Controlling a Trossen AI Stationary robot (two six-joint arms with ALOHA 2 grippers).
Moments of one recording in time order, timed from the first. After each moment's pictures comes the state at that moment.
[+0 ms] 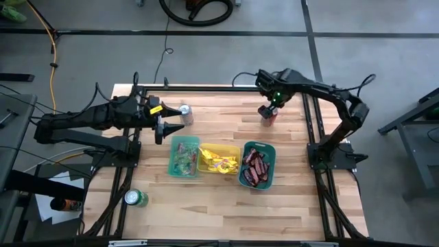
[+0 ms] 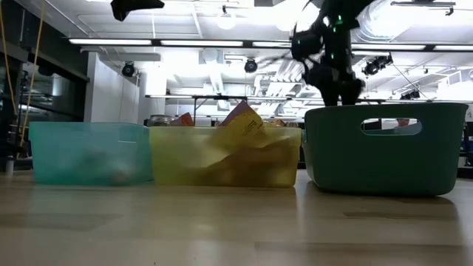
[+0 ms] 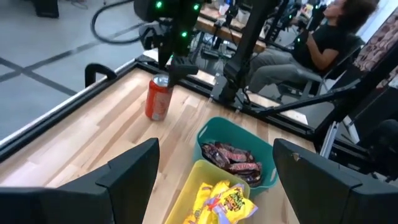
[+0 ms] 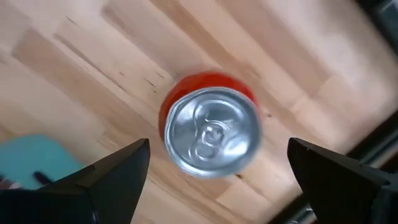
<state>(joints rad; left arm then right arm) 0.06 0.78 0.91 -0.40 -0.12 -0.34 -0.62 1.63 1.37 -1.25 0.06 0.22</state>
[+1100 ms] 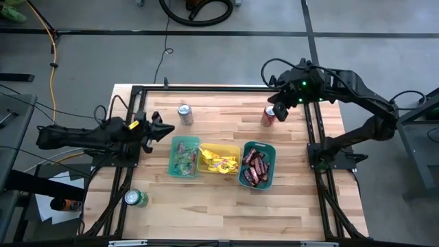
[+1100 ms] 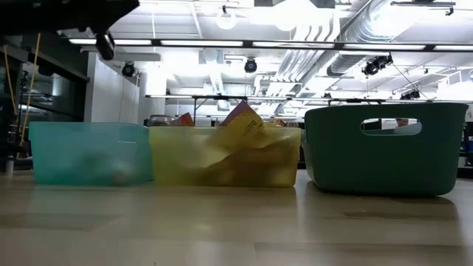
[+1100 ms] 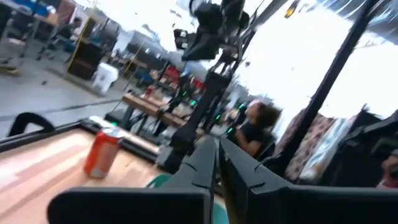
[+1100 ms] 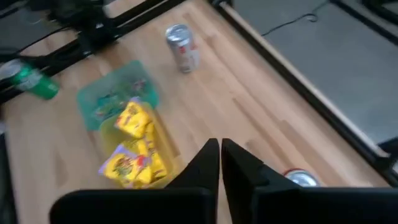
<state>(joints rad) 0.02 0.40 0.21 0.44 -0.08 -0.45 -0.24 1.29 1.75 -1.23 0.09 0.32</state>
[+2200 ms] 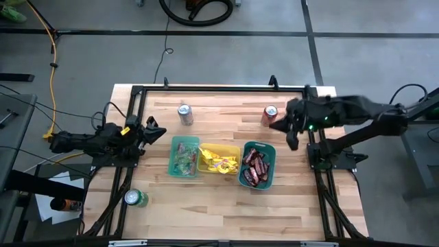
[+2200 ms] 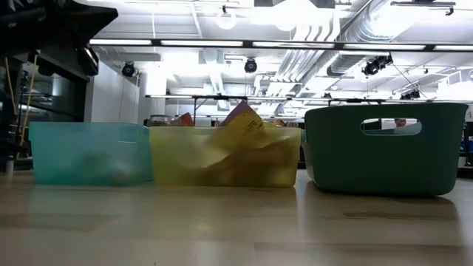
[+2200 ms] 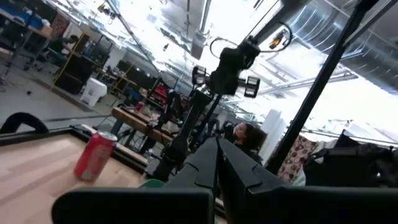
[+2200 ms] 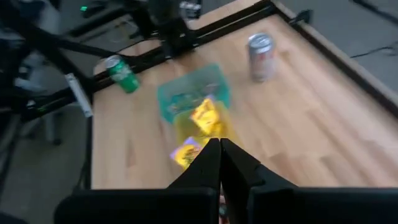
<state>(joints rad) -0.04 0.03 0.01 0.38 -0.15 -0.50 0.13 1.06 1.44 -0.95 0.20 0.46</state>
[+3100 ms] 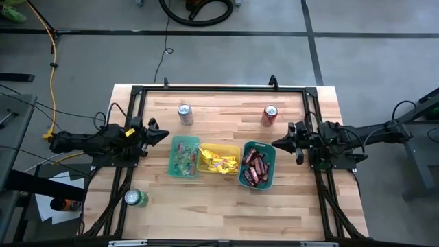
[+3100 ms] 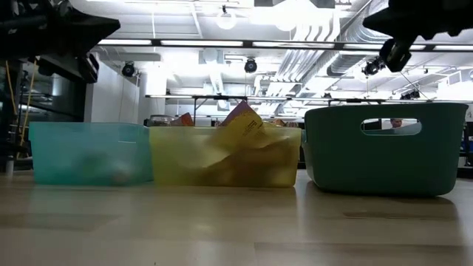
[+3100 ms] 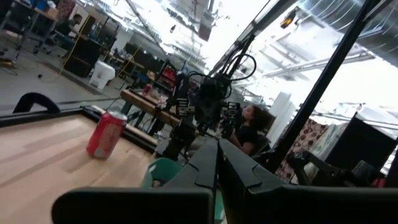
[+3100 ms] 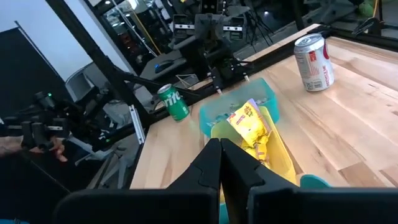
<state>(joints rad) -0.04 0.03 0.01 0.29 -0.14 -0.49 0.14 0.44 0.36 -0.03 0.08 0.49</state>
